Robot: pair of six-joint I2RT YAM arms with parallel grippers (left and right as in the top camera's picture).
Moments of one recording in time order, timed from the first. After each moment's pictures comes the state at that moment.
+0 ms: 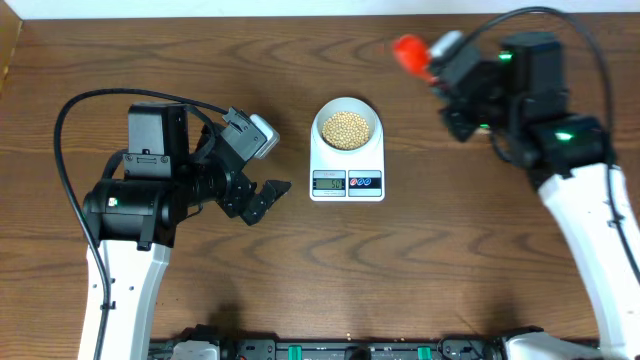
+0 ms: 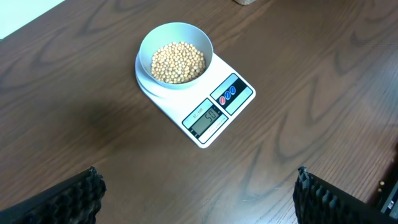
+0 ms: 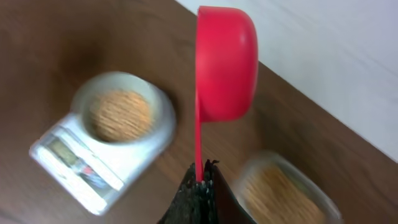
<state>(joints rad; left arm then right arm) -0.08 1.17 1.26 -1.05 0.55 0.59 0.19 1.41 1.41 -0.68 -0.26 -0.45</state>
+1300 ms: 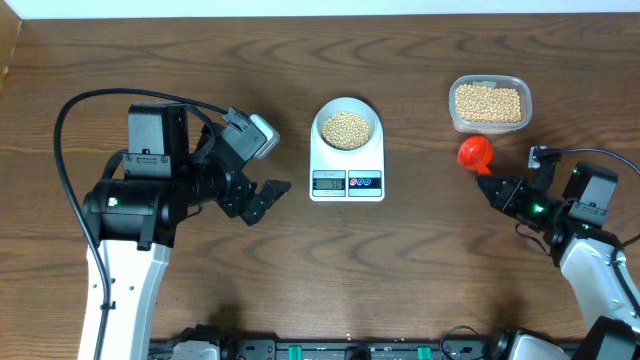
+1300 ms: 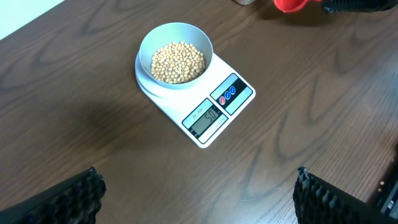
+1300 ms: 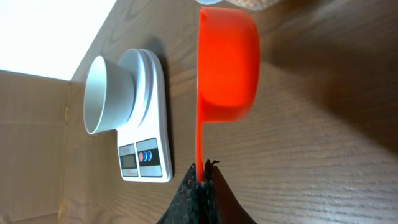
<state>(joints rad) -0.08 1.17 1.26 -1.05 0.55 0.59 -0.34 1.31 0.53 -0.09 -0.82 0.35</state>
